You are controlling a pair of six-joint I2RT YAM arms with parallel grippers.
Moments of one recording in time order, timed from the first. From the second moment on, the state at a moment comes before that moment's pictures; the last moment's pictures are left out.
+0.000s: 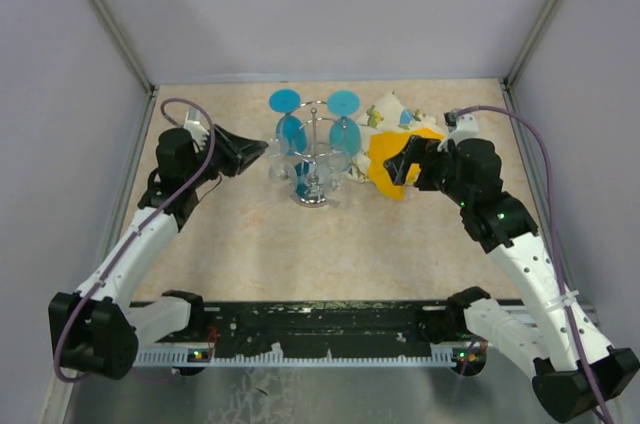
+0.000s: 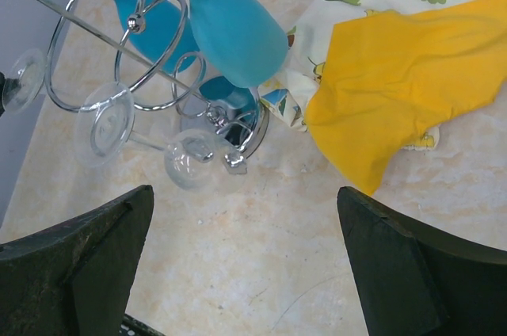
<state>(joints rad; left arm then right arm) -0.22 1.10 0.79 0.07 0.40 -1.09 0.37 0.84 0.94 -0.45 -0.07 0.45</state>
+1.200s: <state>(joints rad) -0.22 1.18 0.84 0.12 0.49 -1.09 0.37 0.85 0.93 -0.44 -0.07 0.44</state>
